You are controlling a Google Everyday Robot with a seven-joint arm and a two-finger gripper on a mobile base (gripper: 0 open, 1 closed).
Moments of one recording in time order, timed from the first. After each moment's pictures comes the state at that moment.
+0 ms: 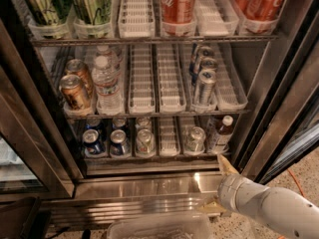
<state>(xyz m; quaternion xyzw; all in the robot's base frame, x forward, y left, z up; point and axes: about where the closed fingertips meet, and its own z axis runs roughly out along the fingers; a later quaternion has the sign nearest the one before) 0.461 -0.167 0.615 -0.51 0.75 -0.01 0.42</state>
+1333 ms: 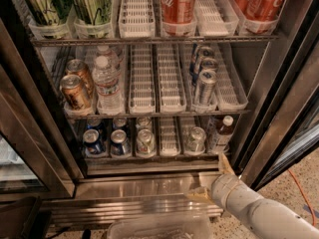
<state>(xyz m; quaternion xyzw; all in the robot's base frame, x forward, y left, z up) 0.495 -0.161 0.608 -0.38 0.77 -0.01 0.51</state>
